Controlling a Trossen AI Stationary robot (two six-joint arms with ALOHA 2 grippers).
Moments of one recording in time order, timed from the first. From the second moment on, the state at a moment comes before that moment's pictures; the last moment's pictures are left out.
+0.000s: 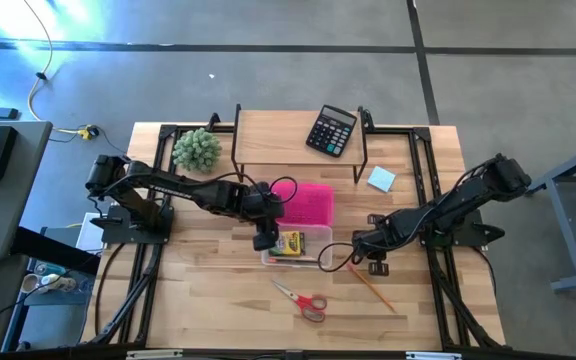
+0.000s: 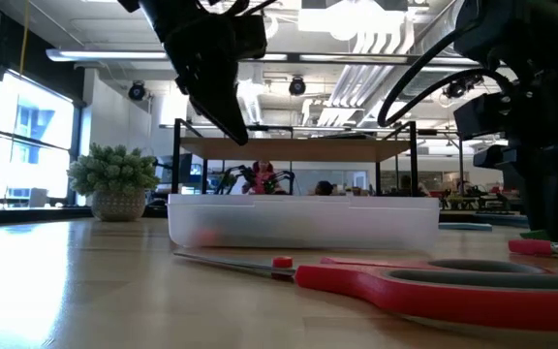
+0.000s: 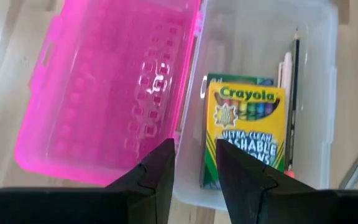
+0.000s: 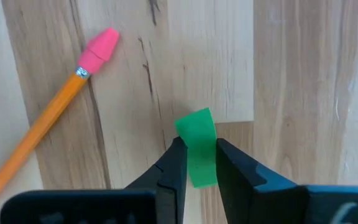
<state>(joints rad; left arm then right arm) 0.04 1.62 1.12 -0.52 -0.14 -0.17 0.35 1.43 0.67 -0.62 0.01 0.41</state>
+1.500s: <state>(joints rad) -0.02 1.62 1.07 -0.58 -0.19 -0.18 0.27 1.51 0.82 -0.12 0.20 0.36</state>
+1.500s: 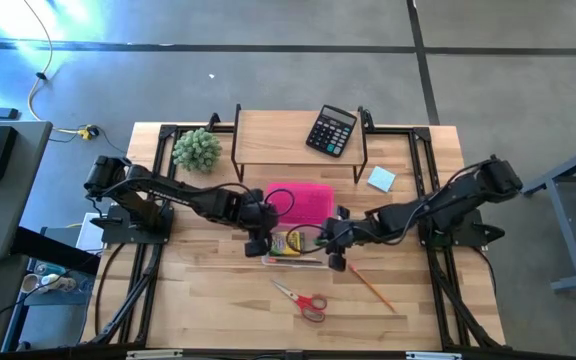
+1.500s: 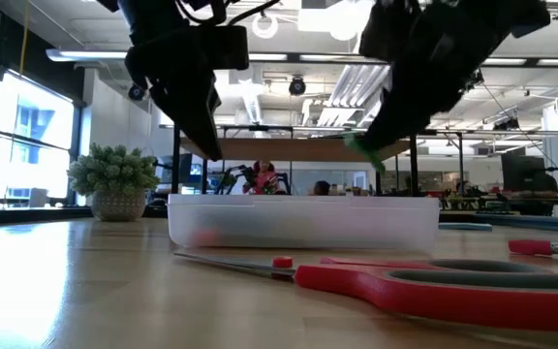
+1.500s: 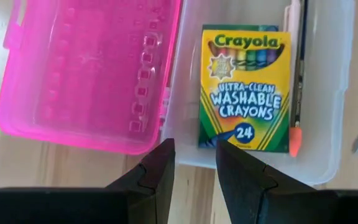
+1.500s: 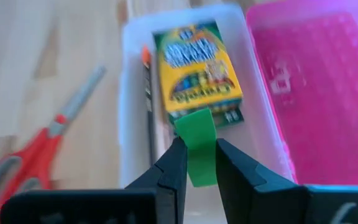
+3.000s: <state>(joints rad) -0.10 1.62 1.07 -0.63 -0.15 -0.23 0.33 1.61 1.03 -0.31 0.16 0.43</state>
